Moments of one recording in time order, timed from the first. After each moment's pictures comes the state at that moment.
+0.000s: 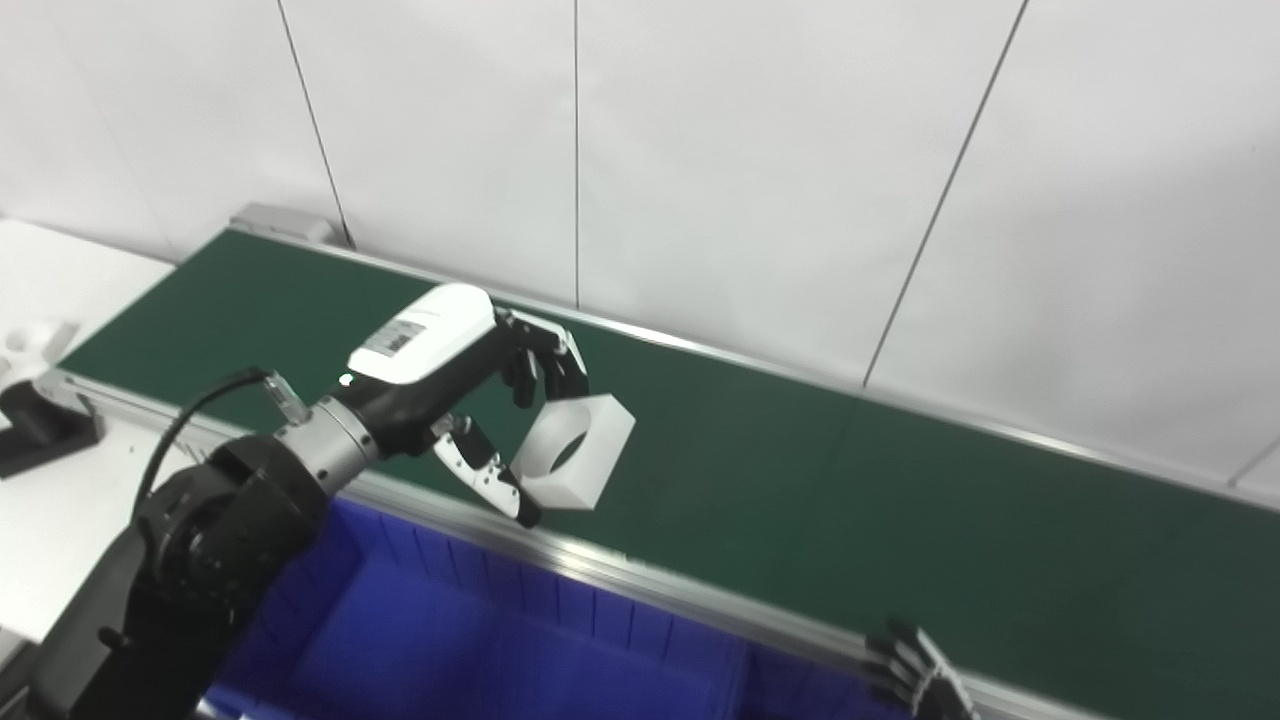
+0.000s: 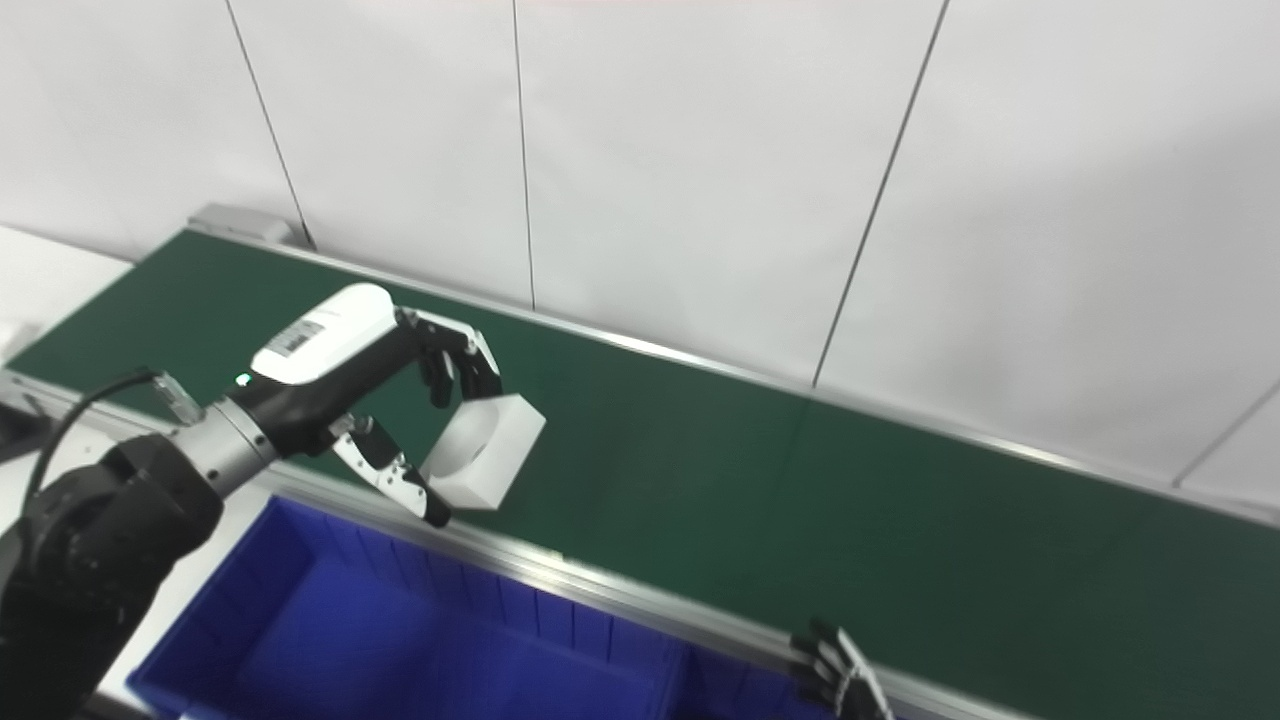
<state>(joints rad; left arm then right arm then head) -0.01 0.56 0.03 -0.64 0.44 0.16 -0.46 0.24 -0.15 0.29 0.08 -0.14 -0.41 -0.12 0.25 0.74</state>
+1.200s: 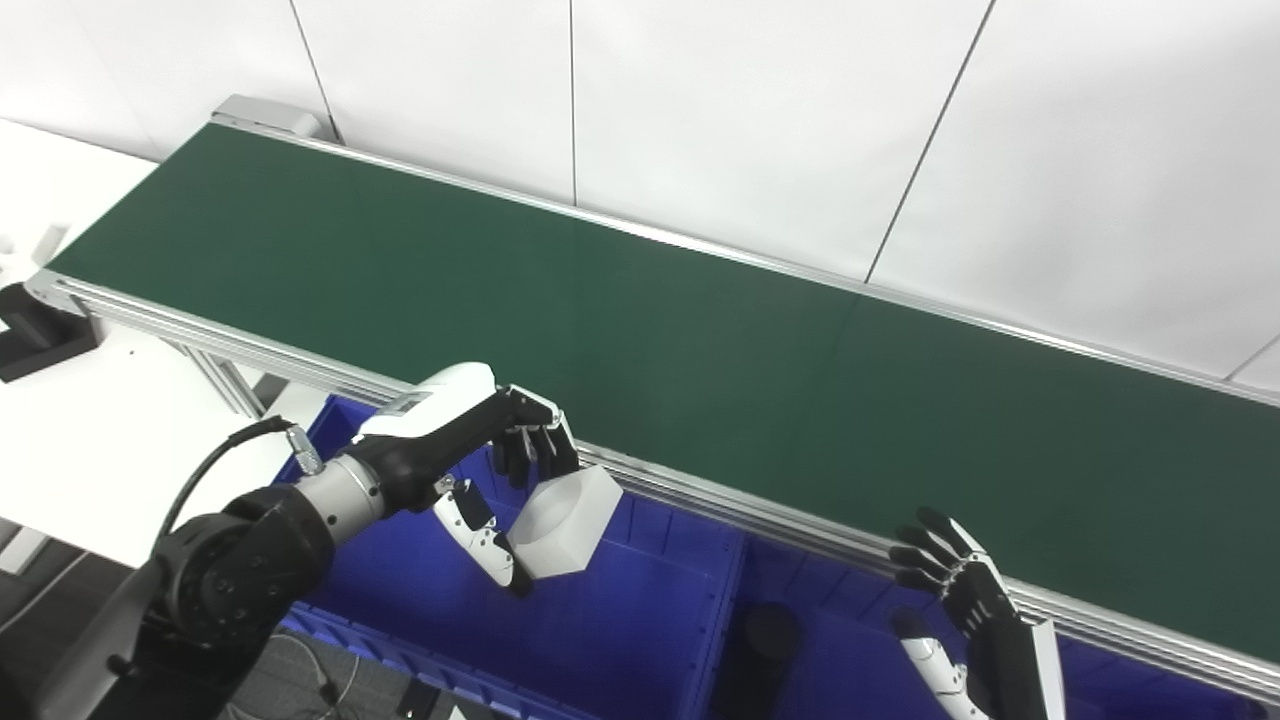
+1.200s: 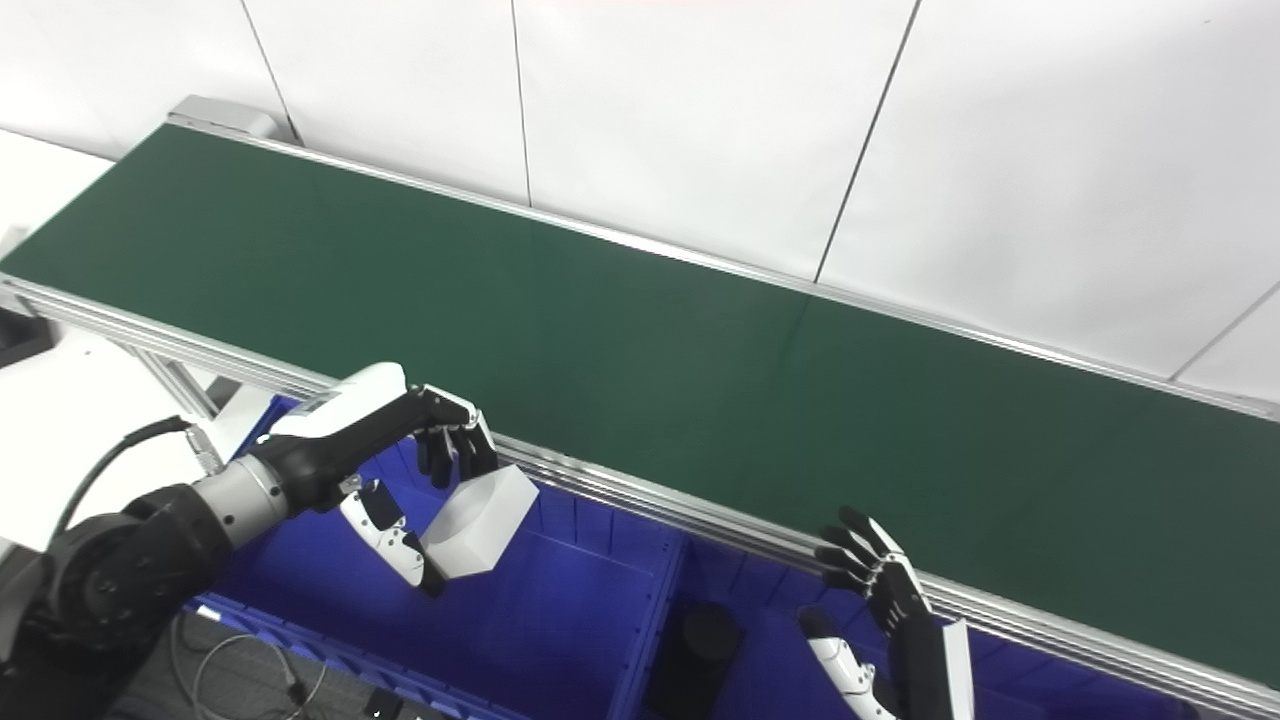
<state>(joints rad) 0.20 0.49 -0.09 -0.52 0.47 0.16 -0.46 0.26 -0.12 0.18 0.02 -0.12 -0.41 0.00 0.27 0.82</state>
